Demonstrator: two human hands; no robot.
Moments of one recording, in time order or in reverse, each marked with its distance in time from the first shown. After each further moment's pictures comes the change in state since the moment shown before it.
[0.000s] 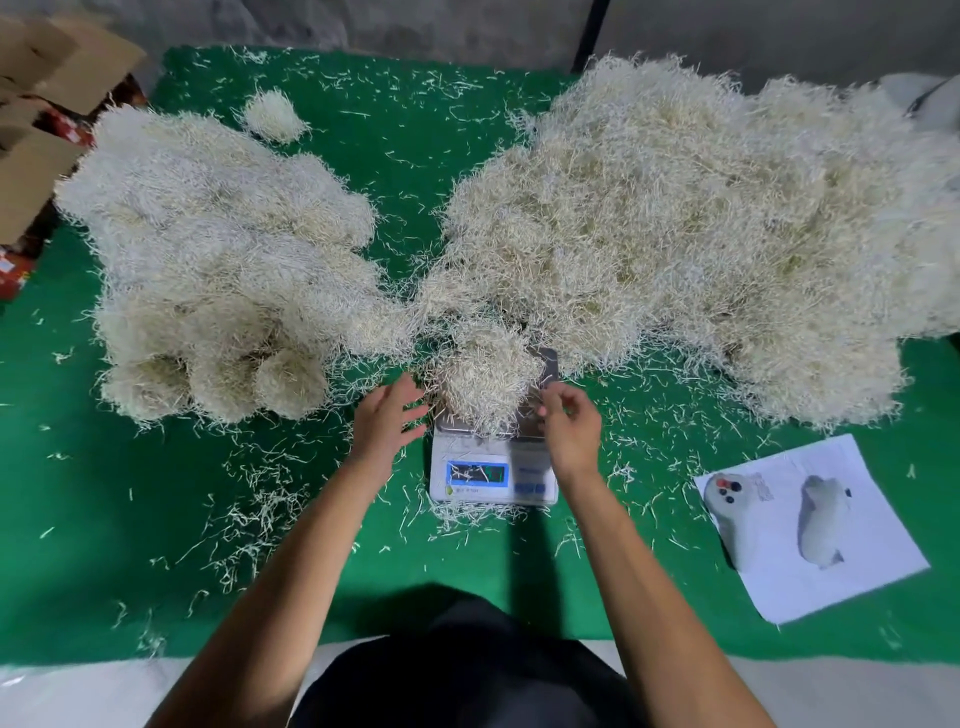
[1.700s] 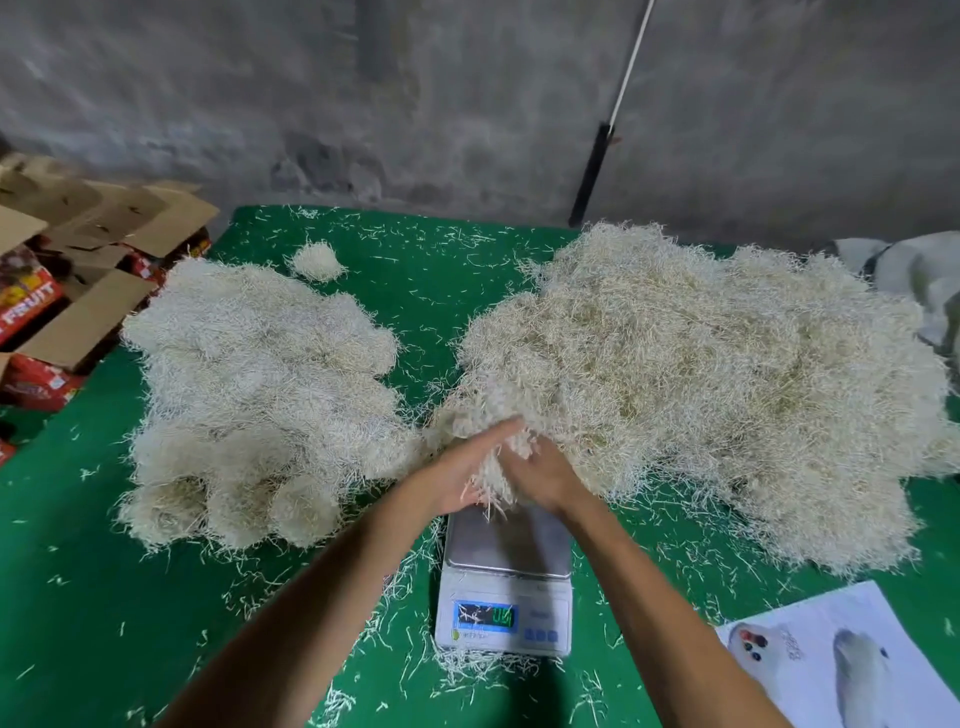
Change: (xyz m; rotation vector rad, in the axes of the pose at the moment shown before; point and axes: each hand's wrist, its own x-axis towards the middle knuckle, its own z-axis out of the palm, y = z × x) left_hand 0.019 0.133 0.083 0.121 -0.575 -0.230; right_hand 0.046 -0.122 0.043 -0.604 -0.455 -0.218
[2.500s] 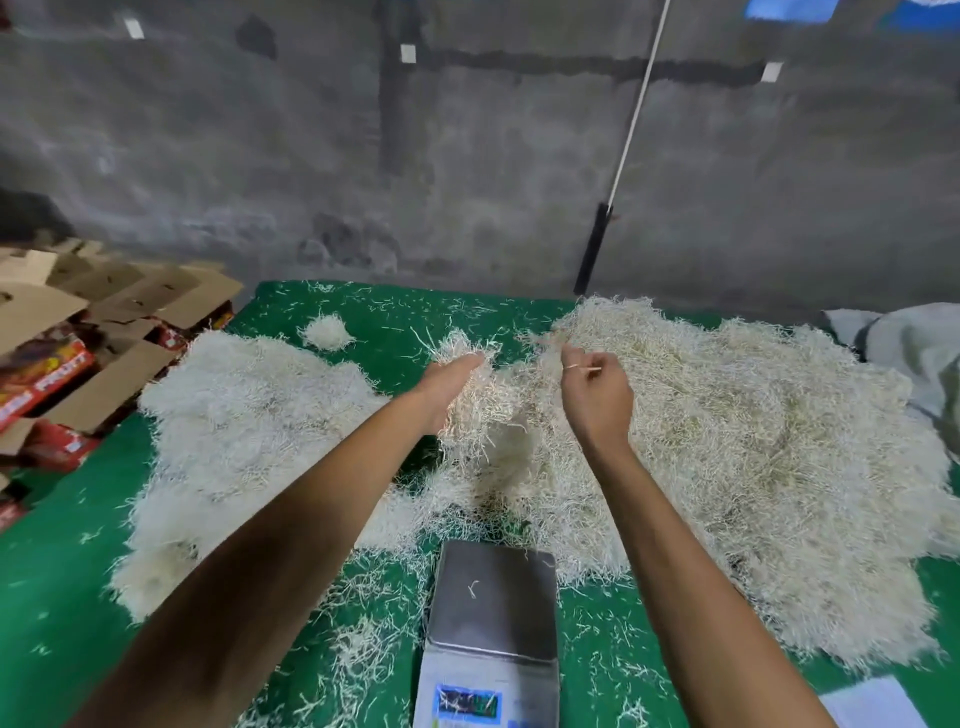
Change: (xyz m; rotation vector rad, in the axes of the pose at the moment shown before) left_hand 0.022 0.163 -0.013 0.170 0.473 0.211; right_hand 0.044 -0.092 -0.129 0.310 0.700 -0.169
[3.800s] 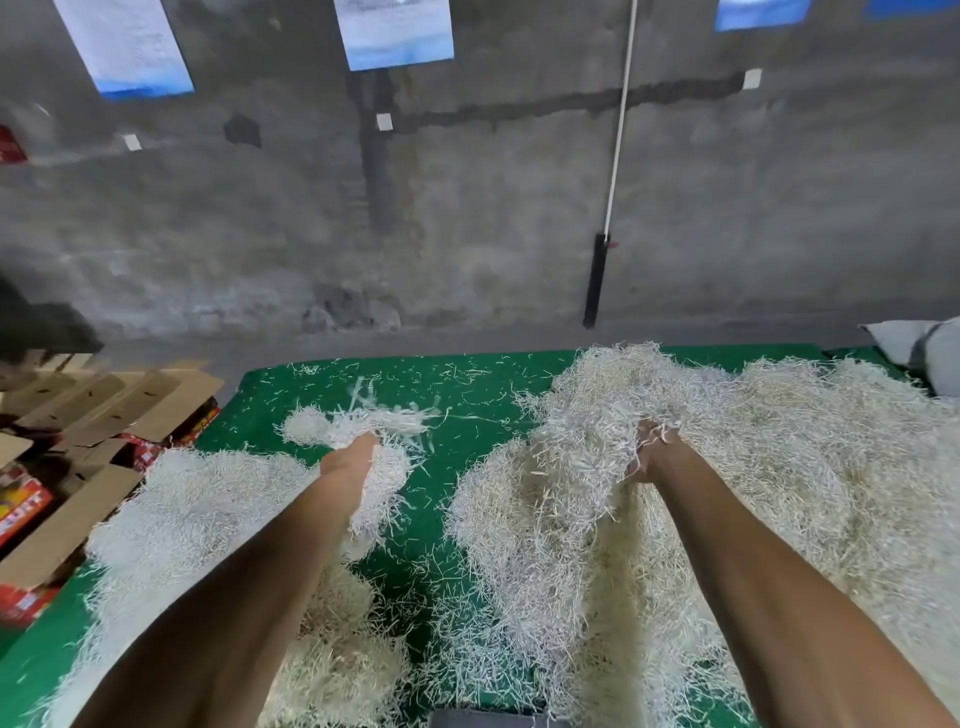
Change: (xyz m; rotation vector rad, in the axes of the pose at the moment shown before) left_hand 0.129 0.028 -0.049 0.068 0.538 -0.195; right_hand 0.226 0.100 -0.020 -0.766 -0.362 0.224
